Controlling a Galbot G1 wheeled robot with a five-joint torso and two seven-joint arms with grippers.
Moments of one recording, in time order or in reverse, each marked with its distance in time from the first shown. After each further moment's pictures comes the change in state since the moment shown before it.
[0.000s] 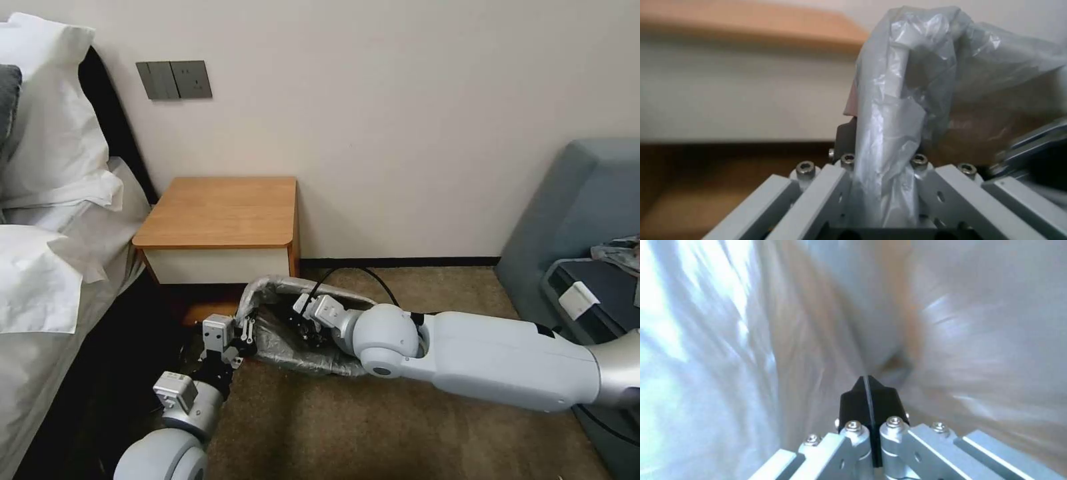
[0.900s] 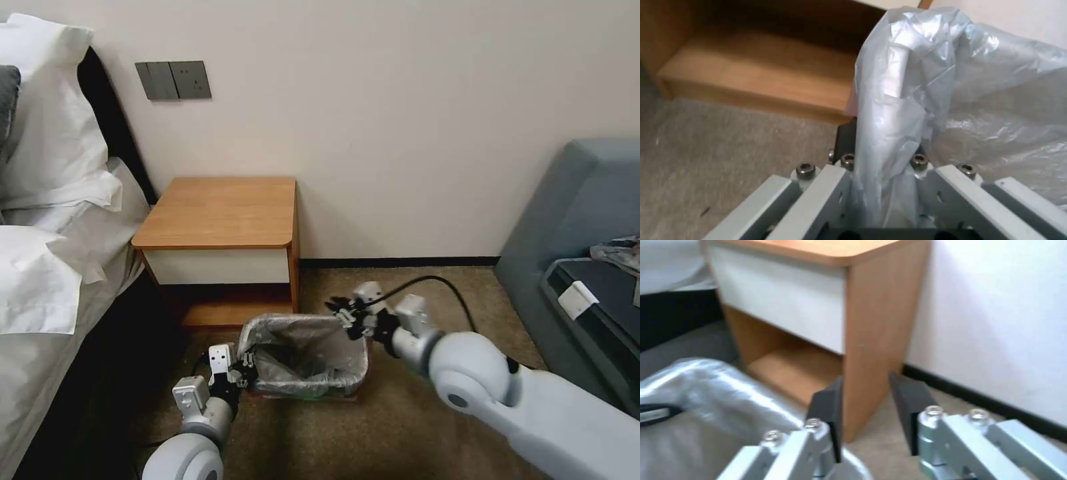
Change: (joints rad) left arm 0.009 0.019 0.085 0.084 -0.198 0.154 -0.295; right arm -0.835 -0.158 0.789 0.177 -0.346 0.311 -0.177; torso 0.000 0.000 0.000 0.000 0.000
